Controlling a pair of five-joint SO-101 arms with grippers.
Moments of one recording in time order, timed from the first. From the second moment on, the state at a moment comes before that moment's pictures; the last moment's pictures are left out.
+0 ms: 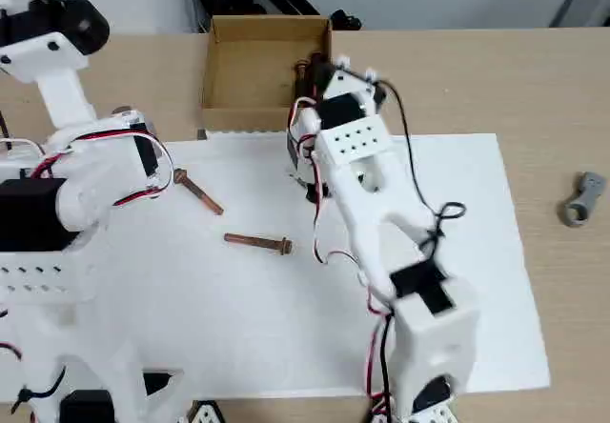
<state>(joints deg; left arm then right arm) -4.8 -22.5 -17.5 99.9 18.3 -25.6 16.4 -21.2 90.8 -37.6</state>
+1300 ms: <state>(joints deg) 16.4 -22.5 -17.5 73.8 18.3 -32.3 -87.0 57.9 38.4 -5.8</state>
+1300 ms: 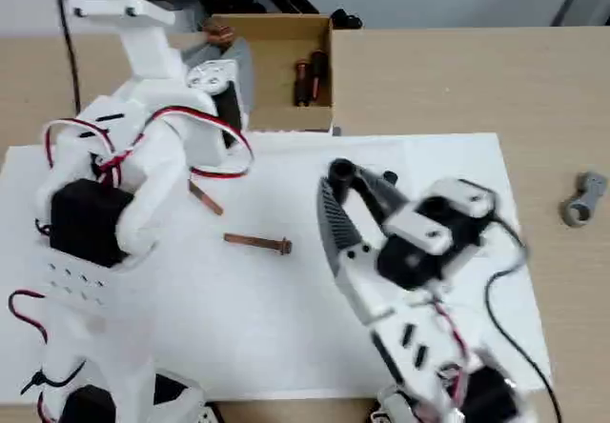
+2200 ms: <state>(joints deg) 32.5 -22.5 -17.5 78.4 14.4 -32.4 -86.7 73.6 21.1 -5.8</state>
